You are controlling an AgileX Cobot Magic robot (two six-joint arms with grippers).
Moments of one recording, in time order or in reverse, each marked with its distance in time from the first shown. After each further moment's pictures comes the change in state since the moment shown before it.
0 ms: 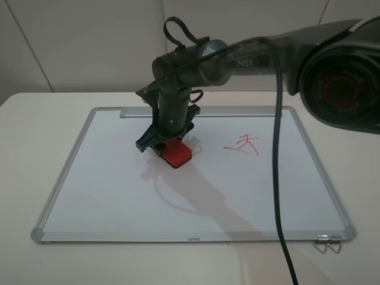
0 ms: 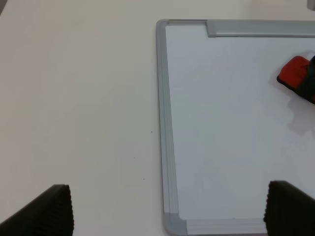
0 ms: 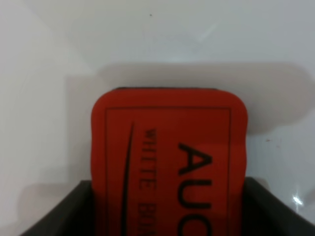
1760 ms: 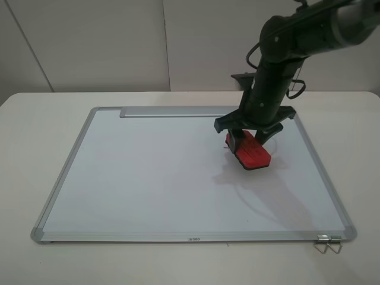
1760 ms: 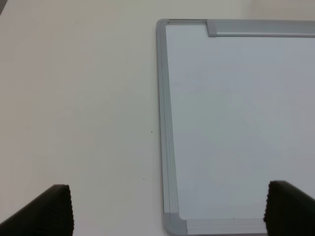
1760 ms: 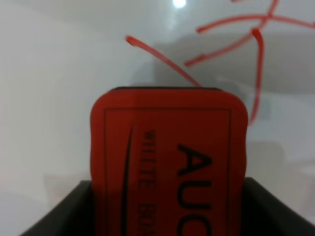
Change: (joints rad) left arm 0.000 0.000 0.000 0.000 0.000 0.000; right arm -0.325 -0.474 0.612 0.104 -0.001 0.125
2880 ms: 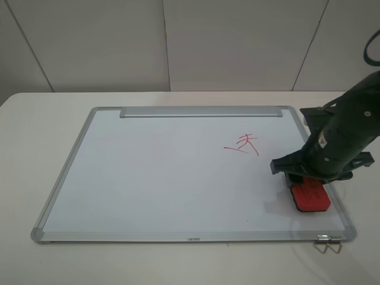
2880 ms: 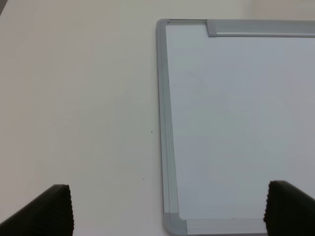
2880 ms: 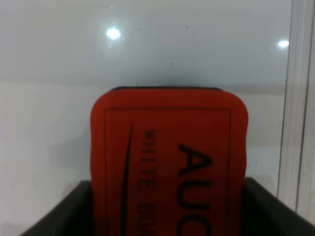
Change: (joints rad) left arm 0.000 0.000 0.000 0.000 0.000 0.000; right arm -0.063 -0.282 0.542 -0.360 -0.315 0.462
